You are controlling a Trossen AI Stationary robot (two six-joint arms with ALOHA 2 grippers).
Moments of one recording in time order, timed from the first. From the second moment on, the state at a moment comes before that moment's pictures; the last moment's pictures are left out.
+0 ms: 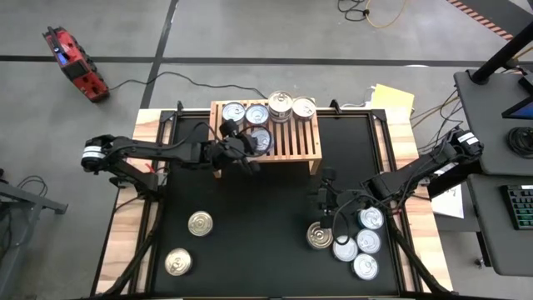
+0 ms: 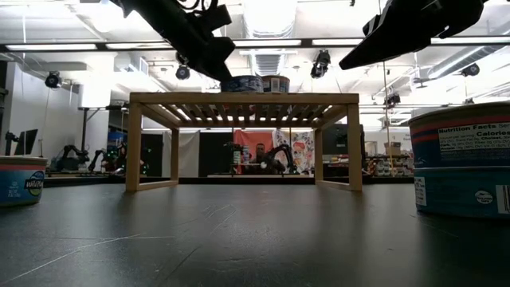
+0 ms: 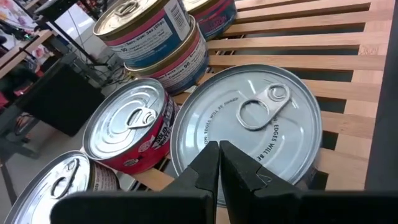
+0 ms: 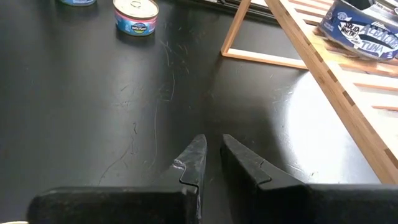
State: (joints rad) left arm 0.07 1.43 1.00 -0.15 -0.65 0.09; right arm 0.40 1.23 0.71 -0.07 0.52 0.05
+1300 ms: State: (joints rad) left arm 0.08 1.41 1.00 -0.11 -0.44 0.19; right arm 0.40 1.23 0.70 -0.07 0.52 0.06
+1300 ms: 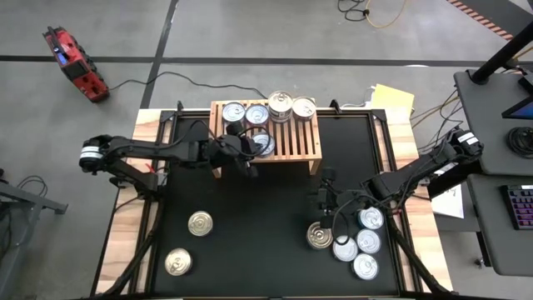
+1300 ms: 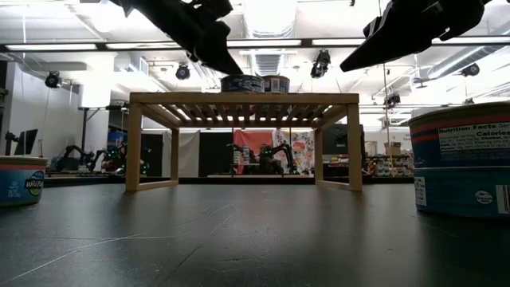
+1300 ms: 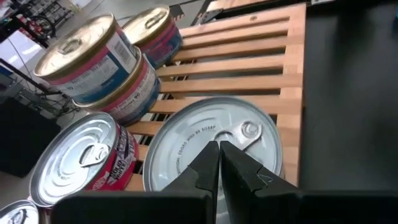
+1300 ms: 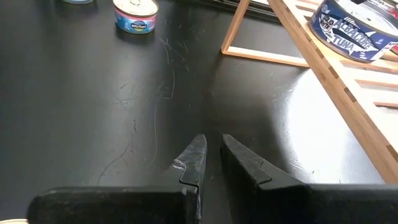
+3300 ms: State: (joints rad) left arm 0.06 1.44 1.10 -0.27 -0.20 0.22; right arm 0.40 1.23 0.68 -0.07 0.52 0.07
